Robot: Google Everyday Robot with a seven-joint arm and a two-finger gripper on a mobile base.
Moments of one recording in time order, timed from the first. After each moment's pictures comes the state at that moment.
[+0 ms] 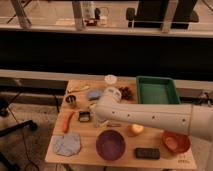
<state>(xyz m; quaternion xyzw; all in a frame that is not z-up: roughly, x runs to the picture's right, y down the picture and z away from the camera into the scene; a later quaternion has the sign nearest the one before) -0.051 0.151 0.784 -0.16 -0.16 -0.23 0.95</state>
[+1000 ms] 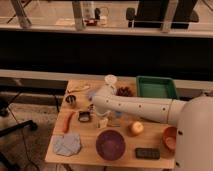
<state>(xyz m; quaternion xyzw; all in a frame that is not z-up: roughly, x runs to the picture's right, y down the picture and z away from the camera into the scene) -0.033 0.164 0.848 -0.27 -0.13 -0.16 0.94</state>
